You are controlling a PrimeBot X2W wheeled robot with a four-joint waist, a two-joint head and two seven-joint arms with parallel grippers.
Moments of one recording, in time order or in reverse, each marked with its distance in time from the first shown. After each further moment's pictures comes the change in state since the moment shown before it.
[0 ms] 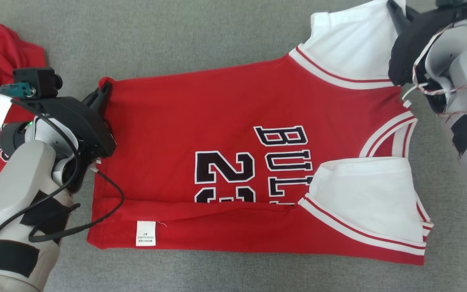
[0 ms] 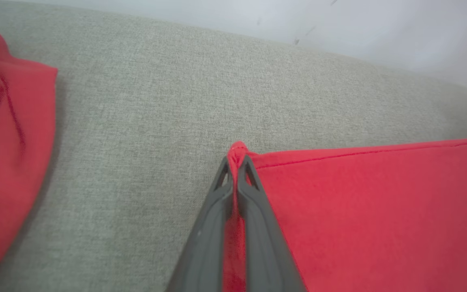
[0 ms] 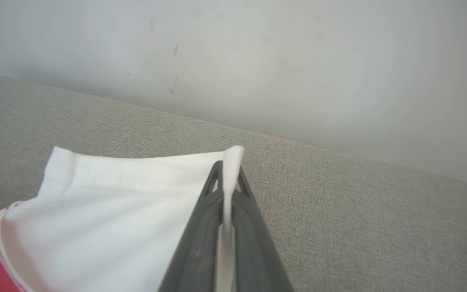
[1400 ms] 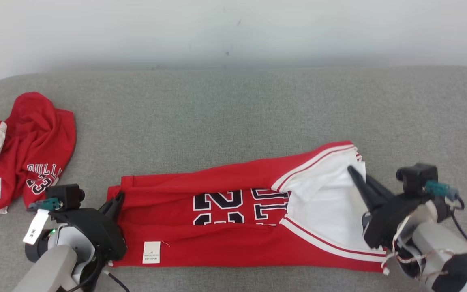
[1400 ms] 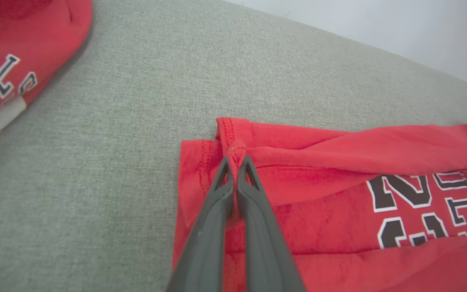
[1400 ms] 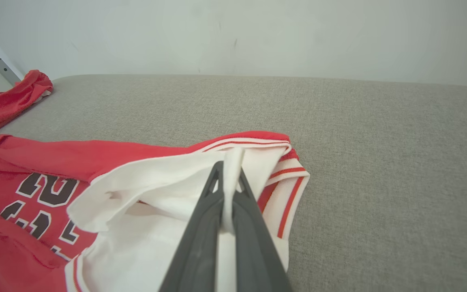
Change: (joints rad) left arm 0.351 0.031 -0.122 -0.015 -0.083 0.000 -0.142; right arm 0.660 -0.123 0.216 -0.372 0.330 0.000 -0.311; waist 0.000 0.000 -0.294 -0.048
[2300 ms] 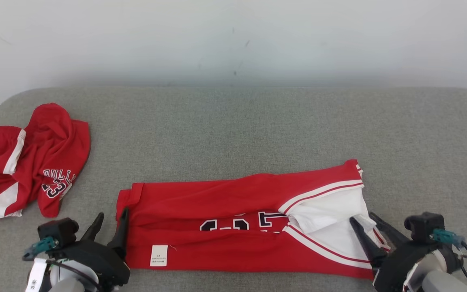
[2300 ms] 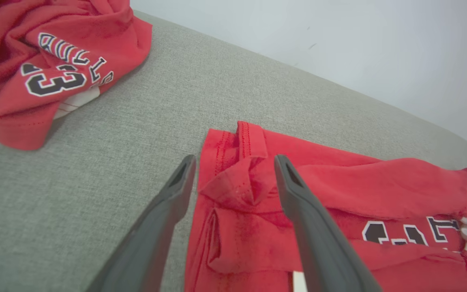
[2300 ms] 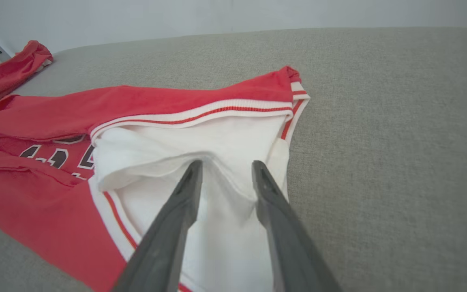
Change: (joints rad) left arm 0.158 -0.013 0.058 -0.103 -0.011 0.082 -0.176; right arm 0.202 -0.036 -0.019 -0.062 0.027 -0.013 -0.002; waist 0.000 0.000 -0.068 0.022
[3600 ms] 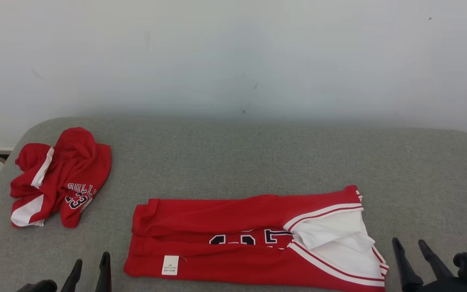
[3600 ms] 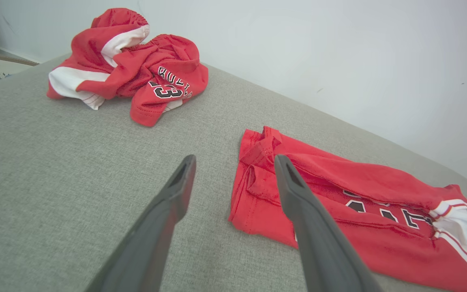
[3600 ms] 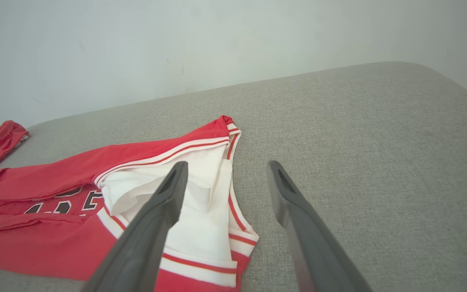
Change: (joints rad) left arm 0.413 0.067 0.174 -0.441 0.087 0.166 -0.020; right arm 0.356 -0.023 -0.302 -0.321 0.000 -0.209 0.000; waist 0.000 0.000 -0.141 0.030
